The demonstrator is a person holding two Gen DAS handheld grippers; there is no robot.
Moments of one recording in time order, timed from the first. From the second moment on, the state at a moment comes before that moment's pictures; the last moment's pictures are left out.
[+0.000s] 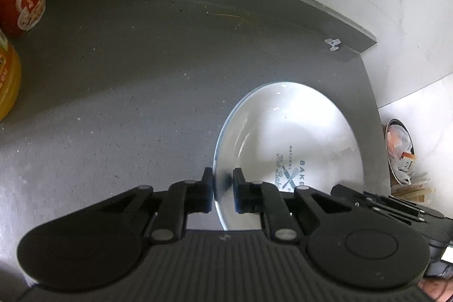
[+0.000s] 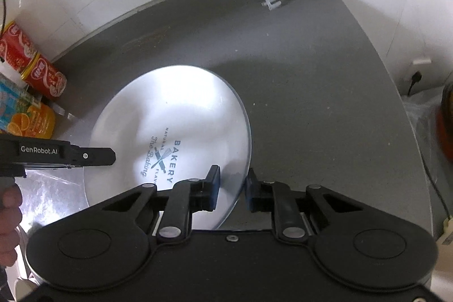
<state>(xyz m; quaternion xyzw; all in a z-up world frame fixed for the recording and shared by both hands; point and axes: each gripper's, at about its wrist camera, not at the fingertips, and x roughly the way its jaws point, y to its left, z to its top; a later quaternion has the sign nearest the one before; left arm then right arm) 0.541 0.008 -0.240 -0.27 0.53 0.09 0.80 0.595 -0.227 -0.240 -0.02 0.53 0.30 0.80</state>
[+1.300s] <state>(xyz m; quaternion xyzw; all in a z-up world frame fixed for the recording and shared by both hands) 0.318 0.103 -0.095 -0.29 0.40 0.12 0.86 0.400 -0.152 -0.093 -0.03 0.40 0.38 0.83</state>
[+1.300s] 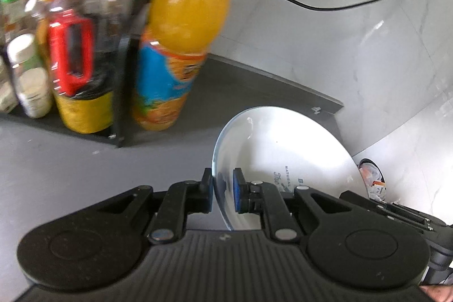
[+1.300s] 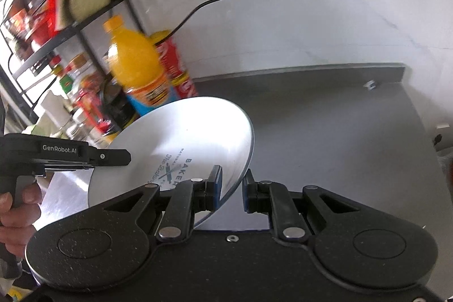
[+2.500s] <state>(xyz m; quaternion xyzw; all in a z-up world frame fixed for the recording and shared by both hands) 0.172 0.154 -0.190 -0.32 0.47 0.15 0.81 0.248 -0.080 -0.177 -0.10 0.47 0.36 0.80</state>
